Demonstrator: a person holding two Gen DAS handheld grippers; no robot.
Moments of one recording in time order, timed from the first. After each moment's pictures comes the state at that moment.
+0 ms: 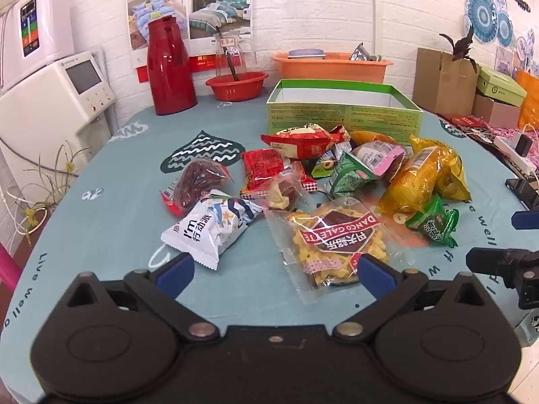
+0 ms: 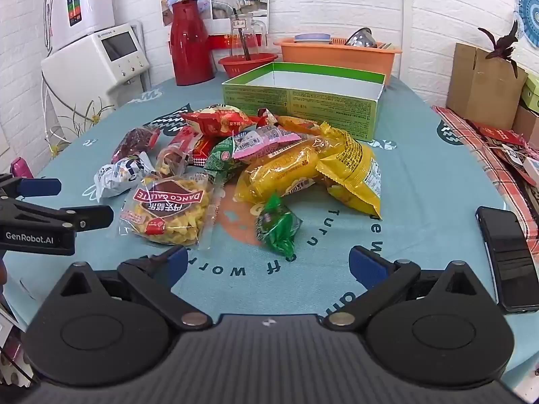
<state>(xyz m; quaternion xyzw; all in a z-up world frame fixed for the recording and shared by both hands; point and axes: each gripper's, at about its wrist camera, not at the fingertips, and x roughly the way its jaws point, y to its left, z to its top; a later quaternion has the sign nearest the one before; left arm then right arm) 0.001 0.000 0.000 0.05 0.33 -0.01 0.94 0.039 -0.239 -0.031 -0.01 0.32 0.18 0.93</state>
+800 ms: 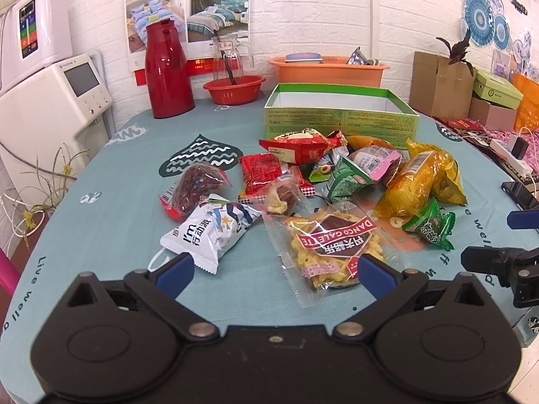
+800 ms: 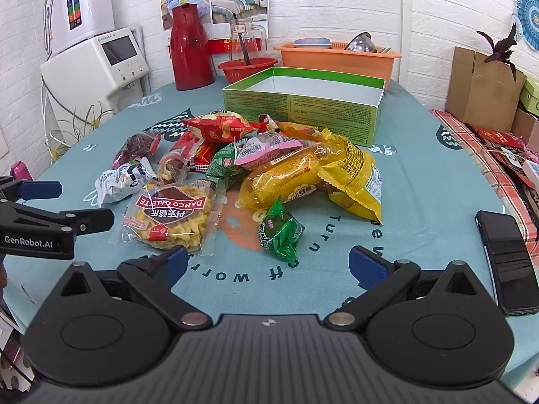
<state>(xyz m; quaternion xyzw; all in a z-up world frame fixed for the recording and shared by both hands) -0.001 -0.001 0.004 0.04 0.32 -0.02 0.95 0.039 -0.237 -0.027 -0.01 0.32 0.18 0.93</state>
